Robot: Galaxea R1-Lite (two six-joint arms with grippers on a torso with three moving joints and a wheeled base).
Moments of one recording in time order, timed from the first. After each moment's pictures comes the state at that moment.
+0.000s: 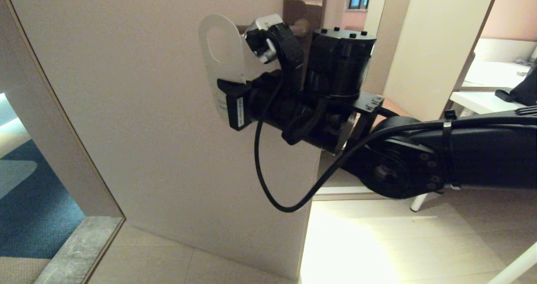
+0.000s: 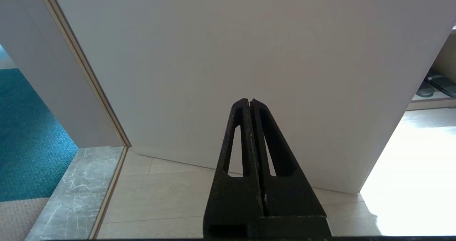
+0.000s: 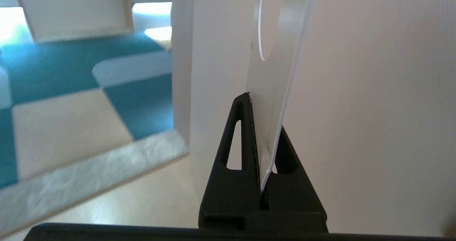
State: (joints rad) left arm 0.00 0.00 0.00 0.01 -0.01 0.04; right arm 0.84 2.01 -1.52 -0.59 0.07 -0.07
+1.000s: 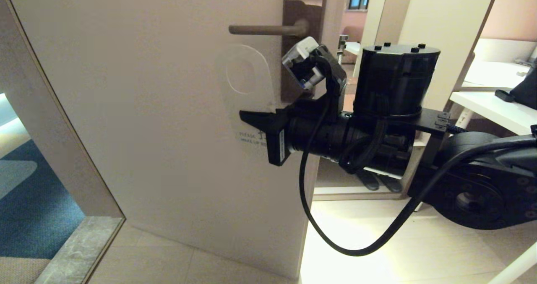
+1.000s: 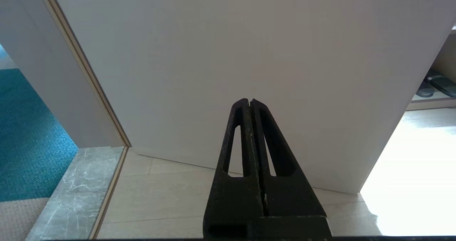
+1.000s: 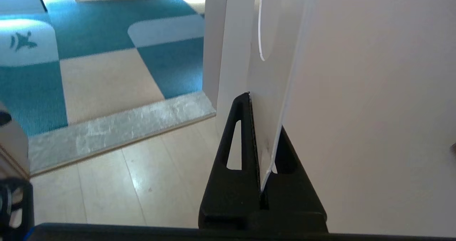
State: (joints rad) left arm 0.00 0.00 0.00 0.01 -0.01 0.04; right arm 0.80 1.83 -1.23 -0.56 0.21 -0.08
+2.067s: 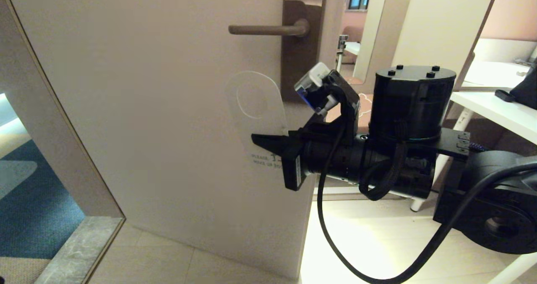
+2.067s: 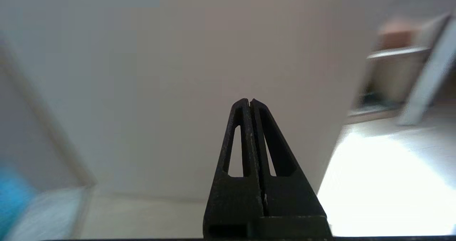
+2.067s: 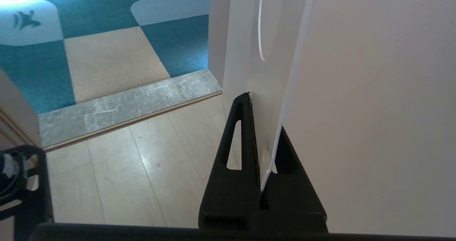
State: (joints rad) left arm -0.09 0.26 -0.28 -0.03 -0.12 0.00; right arm 0.80 1.77 -1.09 -0.56 0.23 -0.08
